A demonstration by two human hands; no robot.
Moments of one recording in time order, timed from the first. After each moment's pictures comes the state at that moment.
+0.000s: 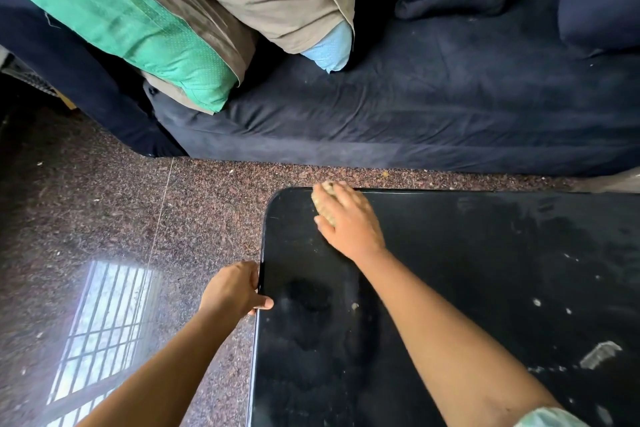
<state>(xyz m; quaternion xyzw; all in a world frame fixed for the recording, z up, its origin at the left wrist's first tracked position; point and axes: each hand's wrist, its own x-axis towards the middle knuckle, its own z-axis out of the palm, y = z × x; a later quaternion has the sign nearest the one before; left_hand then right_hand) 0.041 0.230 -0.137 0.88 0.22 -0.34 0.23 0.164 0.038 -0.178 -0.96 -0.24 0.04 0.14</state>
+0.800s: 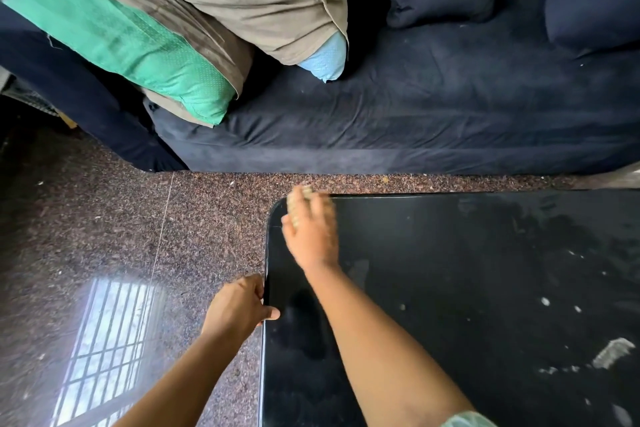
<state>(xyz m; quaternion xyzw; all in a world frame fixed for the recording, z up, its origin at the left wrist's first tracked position) 0.029 0.229 -0.138 0.90 0.21 -0.29 0.25 0.140 0.116 -0.183 -0.97 -0.09 0.01 0.25</state>
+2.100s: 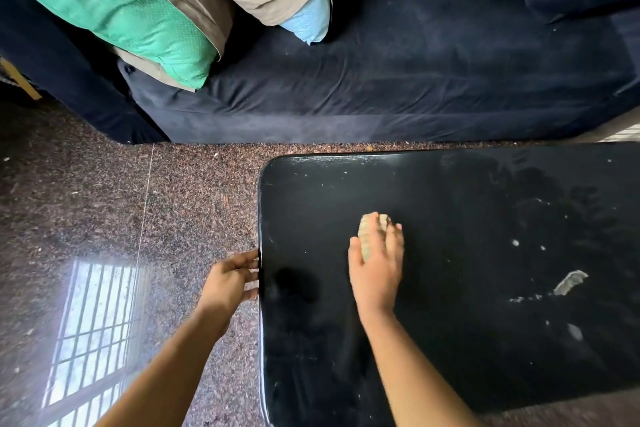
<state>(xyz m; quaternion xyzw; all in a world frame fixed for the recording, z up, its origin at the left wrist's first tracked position) -0.015 0.222 -0.136 0.60 0.39 -0.22 0.66 0.016 0.005 -0.192 -0.96 0.12 -0.10 0.24</state>
